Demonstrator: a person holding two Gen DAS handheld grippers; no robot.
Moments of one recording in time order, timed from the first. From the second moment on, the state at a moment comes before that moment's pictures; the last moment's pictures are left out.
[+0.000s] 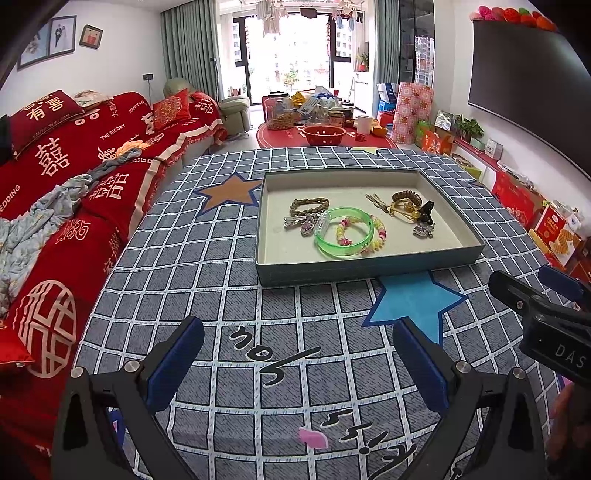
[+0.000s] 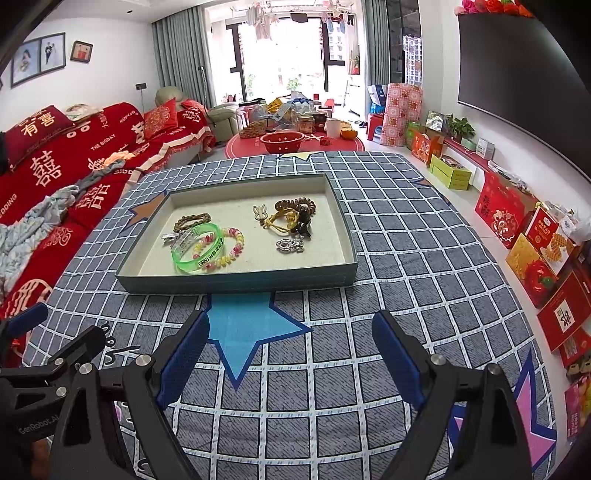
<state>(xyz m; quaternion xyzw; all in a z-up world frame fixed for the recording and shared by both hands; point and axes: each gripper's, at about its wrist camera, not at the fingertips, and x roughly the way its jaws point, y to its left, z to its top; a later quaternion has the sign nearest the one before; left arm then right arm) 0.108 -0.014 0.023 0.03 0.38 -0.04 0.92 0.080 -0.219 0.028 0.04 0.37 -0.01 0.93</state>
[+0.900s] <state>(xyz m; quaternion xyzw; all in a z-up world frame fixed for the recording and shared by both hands) 0.108 -0.016 0.022 0.03 0.39 -0.04 0.92 0.080 -0.220 0.029 0.04 0.37 -0.01 0.93</state>
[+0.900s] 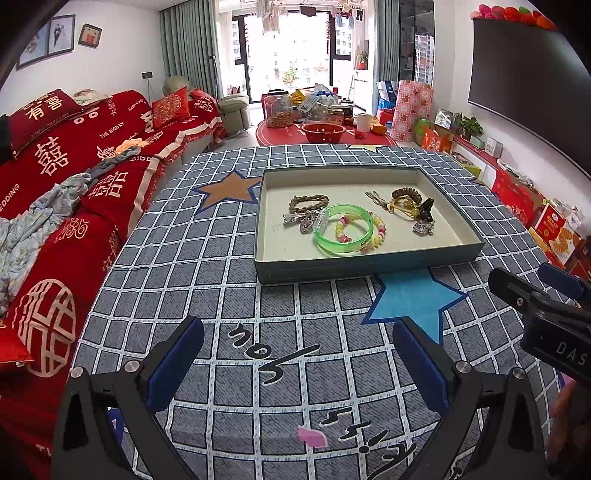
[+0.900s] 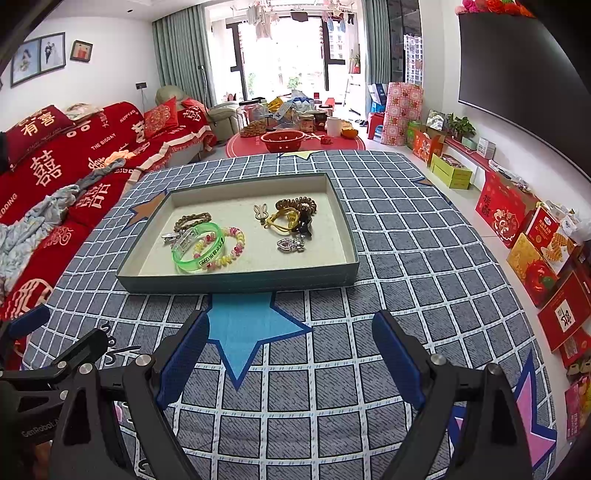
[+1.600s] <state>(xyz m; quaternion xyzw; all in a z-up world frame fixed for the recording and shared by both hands) 0.107 -0.016 0.020 0.03 0.39 -0.04 0.92 0.080 -0.221 0.030 0.04 0.37 -0.01 0.93</state>
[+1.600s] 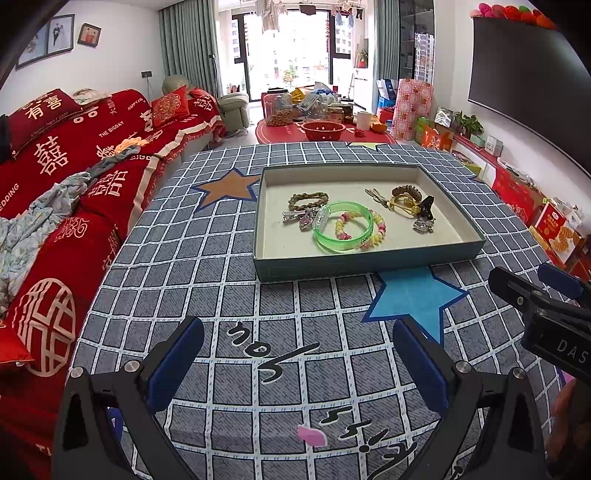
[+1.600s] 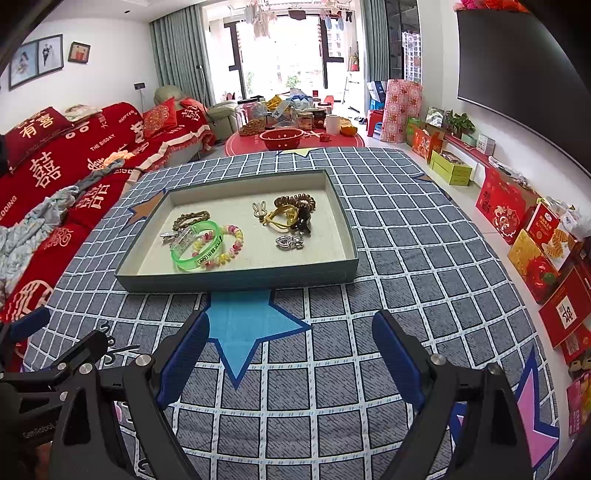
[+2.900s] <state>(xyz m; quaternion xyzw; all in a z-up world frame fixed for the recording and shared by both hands) 0.106 -0.014 0.019 0.03 0.39 -0.04 0.92 0.080 -0.222 0.030 0.05 0.37 -0.01 0.93</state>
